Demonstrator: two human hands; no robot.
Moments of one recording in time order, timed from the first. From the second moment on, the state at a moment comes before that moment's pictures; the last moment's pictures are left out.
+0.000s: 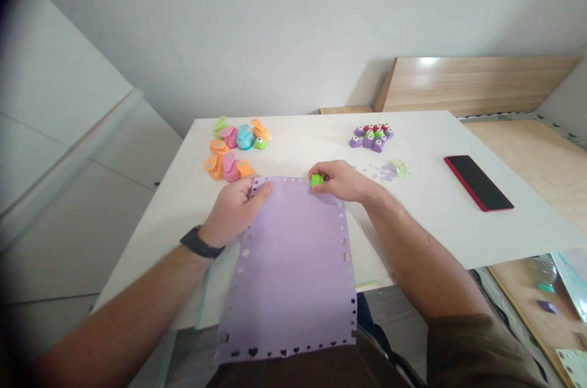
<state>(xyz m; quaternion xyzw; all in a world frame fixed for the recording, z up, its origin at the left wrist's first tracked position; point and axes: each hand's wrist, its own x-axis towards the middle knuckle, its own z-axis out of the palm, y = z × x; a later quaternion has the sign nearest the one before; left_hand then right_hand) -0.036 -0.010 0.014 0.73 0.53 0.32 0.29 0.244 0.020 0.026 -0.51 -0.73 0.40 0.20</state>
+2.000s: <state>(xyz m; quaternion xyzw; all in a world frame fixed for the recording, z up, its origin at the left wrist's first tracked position) 0.030 0.012 0.060 0.89 0.41 0.11 0.18 0.229 0.007 0.036 -0.47 -0.80 0.30 0.21</state>
